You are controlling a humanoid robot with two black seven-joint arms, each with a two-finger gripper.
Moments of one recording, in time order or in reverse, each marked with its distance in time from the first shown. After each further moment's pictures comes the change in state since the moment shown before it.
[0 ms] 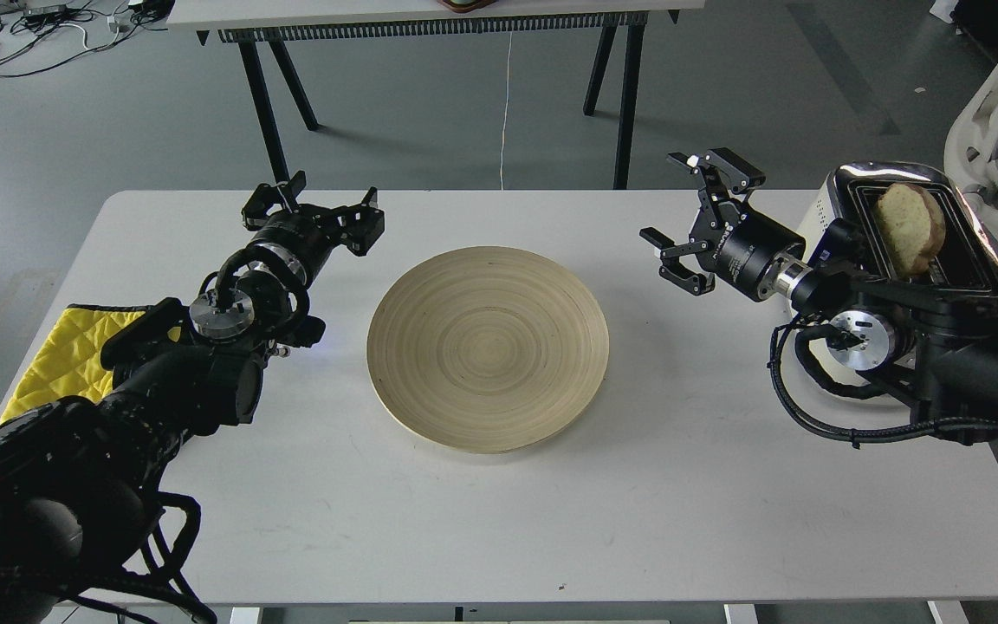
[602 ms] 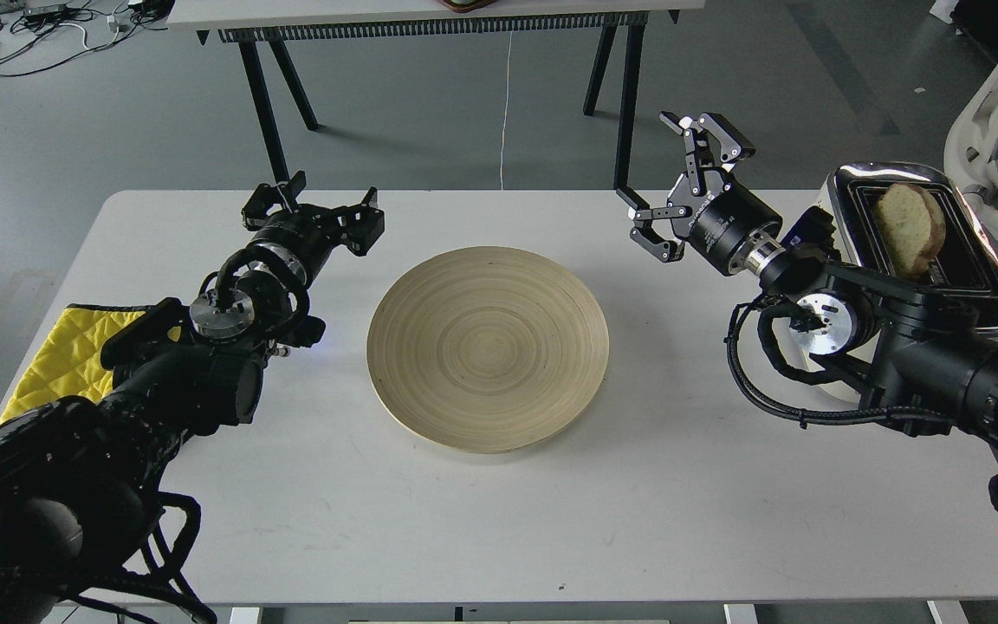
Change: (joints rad) left arm 0.000 0.000 0.000 0.000 0.000 0.000 0.000; right arm -0.045 0.090 0.215 -0.070 0.007 0.000 0.000
